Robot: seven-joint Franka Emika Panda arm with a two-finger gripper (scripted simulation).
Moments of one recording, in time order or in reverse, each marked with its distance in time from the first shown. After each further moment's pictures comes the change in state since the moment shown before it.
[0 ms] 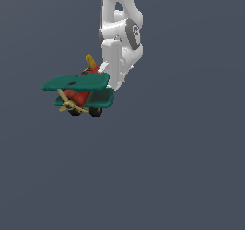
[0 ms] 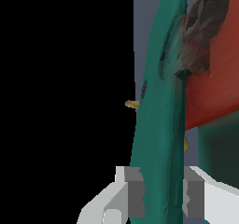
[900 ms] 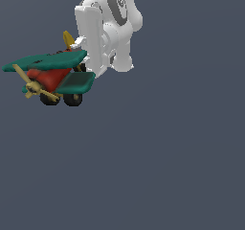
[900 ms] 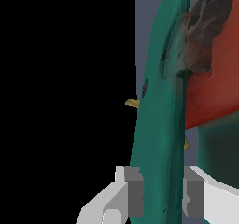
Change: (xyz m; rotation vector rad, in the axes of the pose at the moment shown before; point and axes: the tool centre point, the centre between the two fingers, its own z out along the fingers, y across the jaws) arm 0.034 -0.090 0.055 0.003 -0.004 0.002
